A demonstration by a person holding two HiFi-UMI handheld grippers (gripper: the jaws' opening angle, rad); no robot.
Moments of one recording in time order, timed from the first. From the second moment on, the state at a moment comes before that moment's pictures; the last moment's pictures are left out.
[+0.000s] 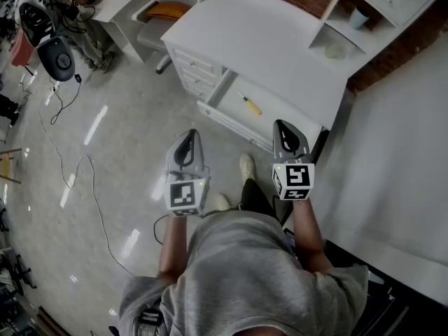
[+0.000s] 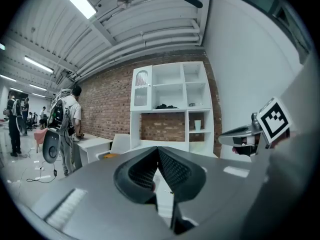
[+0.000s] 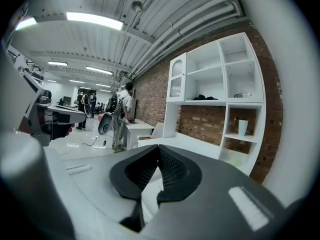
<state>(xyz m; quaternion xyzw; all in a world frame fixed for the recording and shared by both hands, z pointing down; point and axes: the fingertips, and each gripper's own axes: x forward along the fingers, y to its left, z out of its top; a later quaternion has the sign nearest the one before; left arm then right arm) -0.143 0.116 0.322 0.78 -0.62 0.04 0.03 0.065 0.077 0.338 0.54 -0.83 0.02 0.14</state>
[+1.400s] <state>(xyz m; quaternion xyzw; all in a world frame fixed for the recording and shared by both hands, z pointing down) -0.073 -0.118 0.551 0.73 -0.64 0.14 0.22 0.055 -0.168 0.587 0.34 -0.87 0.15 0.31</state>
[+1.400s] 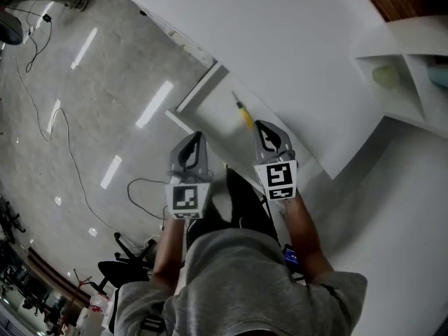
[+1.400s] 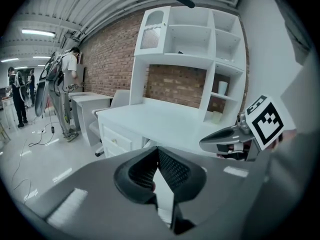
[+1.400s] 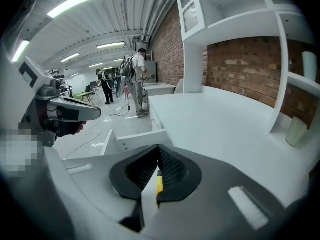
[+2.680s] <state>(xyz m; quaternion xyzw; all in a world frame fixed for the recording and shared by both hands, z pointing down) -0.053 -0.135 0.662 0.70 -0.62 0.17 0.31 0.048 -0.175 0.765 0.24 -0.82 0.25 0.45</state>
